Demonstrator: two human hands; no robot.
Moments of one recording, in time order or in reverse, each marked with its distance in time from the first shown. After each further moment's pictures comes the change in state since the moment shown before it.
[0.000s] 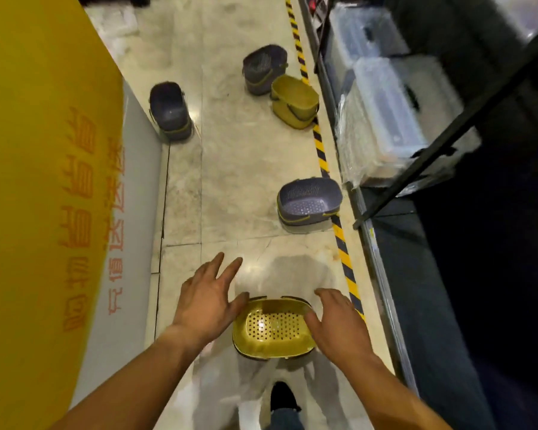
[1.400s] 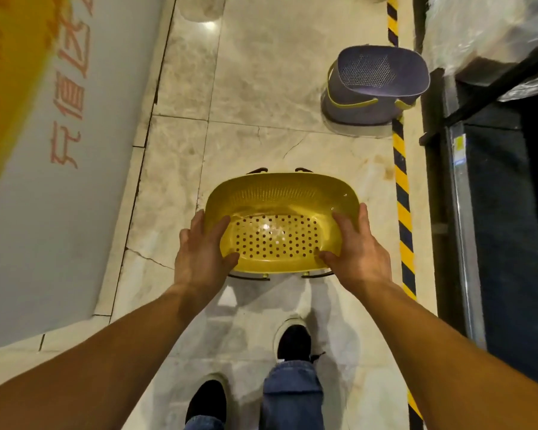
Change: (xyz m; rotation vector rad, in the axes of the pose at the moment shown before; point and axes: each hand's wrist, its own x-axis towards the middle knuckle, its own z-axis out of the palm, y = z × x) left_hand -0.050 -0.143 0.385 -0.229 0.126 -0.325; right_hand 0.073 0.112 0.326 -0.282 0.015 -0.066
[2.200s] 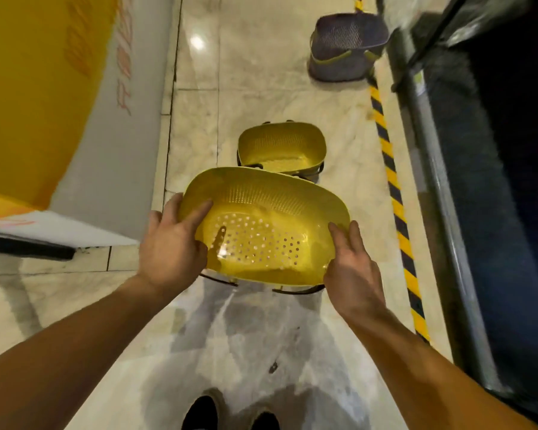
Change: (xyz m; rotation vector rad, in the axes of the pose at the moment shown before) left_hand -0.305 -0.084 -0.108 0.118 0.093 0.217; right_hand -0.379 -0.043 0.045 0.187 0.114 0.070
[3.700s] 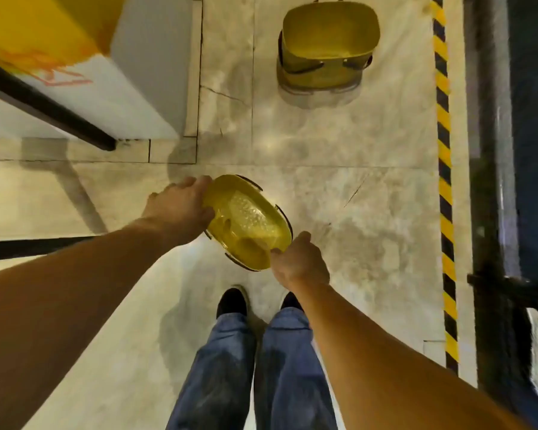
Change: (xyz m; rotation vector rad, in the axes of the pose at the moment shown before) left_hand -0.193 -0.133 0.036 0.165 -0.402 -0.035; right_hand -0.235 -0.095 0.138 0.303 -0.539 0.383
